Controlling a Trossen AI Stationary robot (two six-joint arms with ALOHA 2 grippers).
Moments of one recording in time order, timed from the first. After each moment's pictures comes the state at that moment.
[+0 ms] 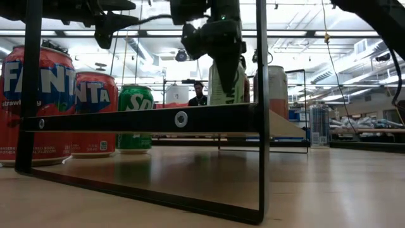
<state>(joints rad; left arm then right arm) 0.10 0.57 0.43 0.17 -0.05 -0.24 -0.01 2.21 2.11 -1.48 0.00 0.27</state>
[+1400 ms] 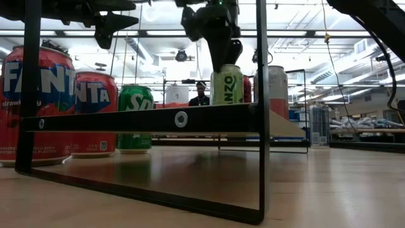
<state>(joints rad) 0.10 0.57 0.43 0.17 -0.05 -0.24 -0.05 2.21 2.30 -1.57 0.07 0.27</state>
